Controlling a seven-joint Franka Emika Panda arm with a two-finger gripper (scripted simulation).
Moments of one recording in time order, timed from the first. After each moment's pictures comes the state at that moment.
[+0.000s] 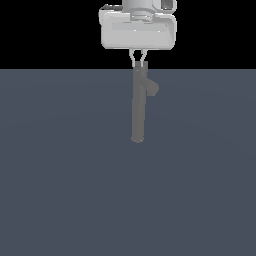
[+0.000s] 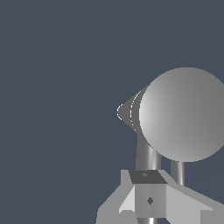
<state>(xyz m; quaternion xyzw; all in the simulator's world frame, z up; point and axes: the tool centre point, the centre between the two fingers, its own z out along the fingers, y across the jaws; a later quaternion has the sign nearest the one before) 0.024 -0.028 0.300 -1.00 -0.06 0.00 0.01</state>
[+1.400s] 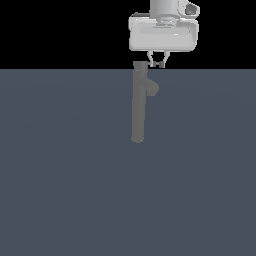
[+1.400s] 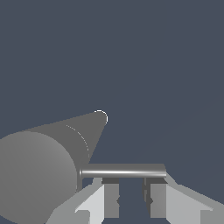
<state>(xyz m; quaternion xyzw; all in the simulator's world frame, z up) 0.061 -0.104 0.299 -1.00 -0.03 0.02 0.00</state>
